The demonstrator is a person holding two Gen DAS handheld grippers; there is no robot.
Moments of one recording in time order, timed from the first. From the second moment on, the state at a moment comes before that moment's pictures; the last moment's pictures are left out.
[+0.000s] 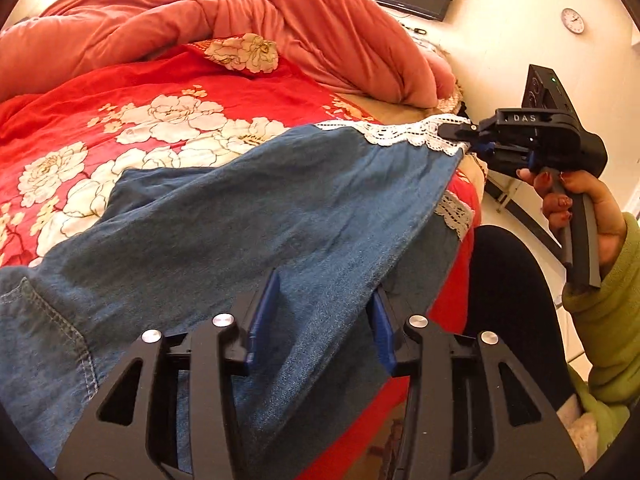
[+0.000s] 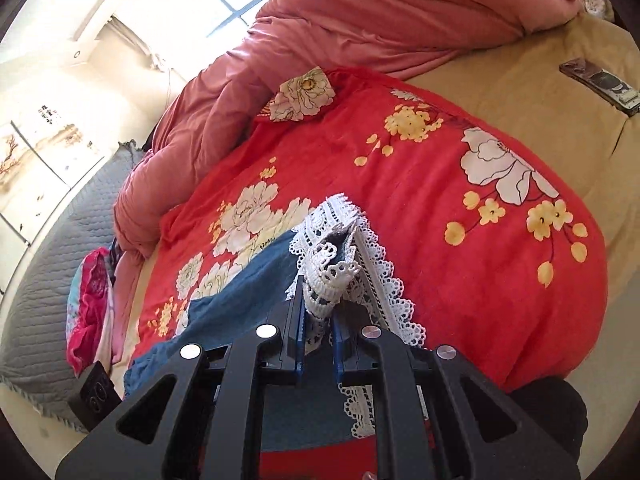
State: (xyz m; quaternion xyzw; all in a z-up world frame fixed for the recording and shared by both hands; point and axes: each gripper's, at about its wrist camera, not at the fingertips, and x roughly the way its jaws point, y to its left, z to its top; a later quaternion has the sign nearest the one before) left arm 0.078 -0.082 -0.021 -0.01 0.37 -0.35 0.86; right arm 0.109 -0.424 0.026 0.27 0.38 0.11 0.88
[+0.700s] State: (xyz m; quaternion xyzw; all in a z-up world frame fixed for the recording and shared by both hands) left arm 0.049 -0.081 -0.025 0.03 0.38 -0.37 0.85; right arm 0.066 -0.442 -0.017 0.28 0.45 0.10 0.84
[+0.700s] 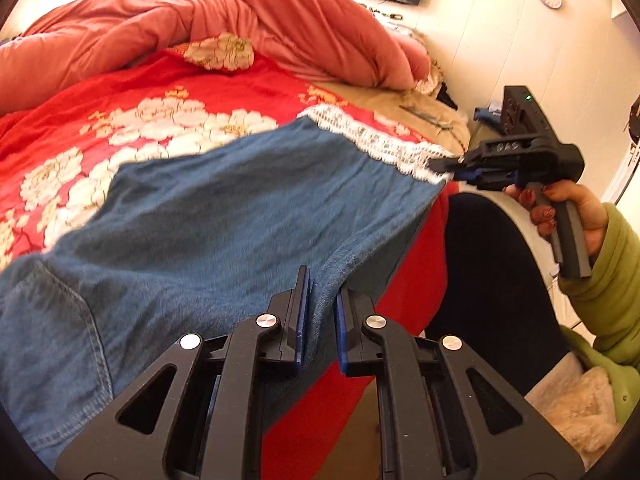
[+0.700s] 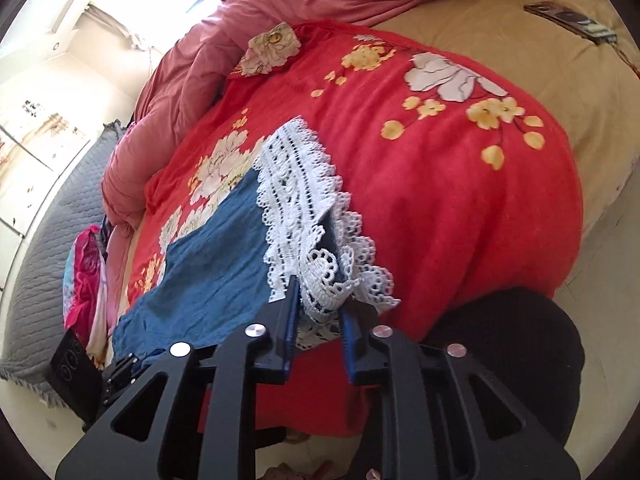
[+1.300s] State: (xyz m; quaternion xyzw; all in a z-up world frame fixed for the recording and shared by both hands) left arm 0.036 -0.089 -0.041 0.05 0.39 -0.35 0.85; right arm 0.072 -0.456 -0.031 0.23 0.44 0.09 0.86
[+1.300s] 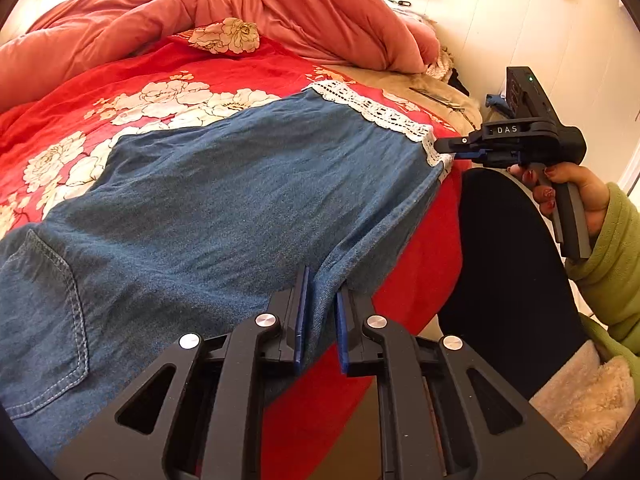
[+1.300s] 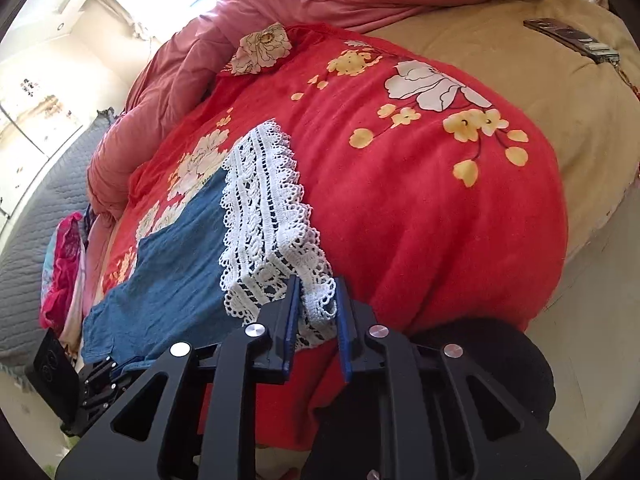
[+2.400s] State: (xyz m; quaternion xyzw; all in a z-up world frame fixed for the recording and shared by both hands) left arm 0.001 0.065 -0.011 -0.10 0.43 -0.07 0.89; right arm 0.063 -0.355 -0.029 0.10 0.48 0.20 0.85
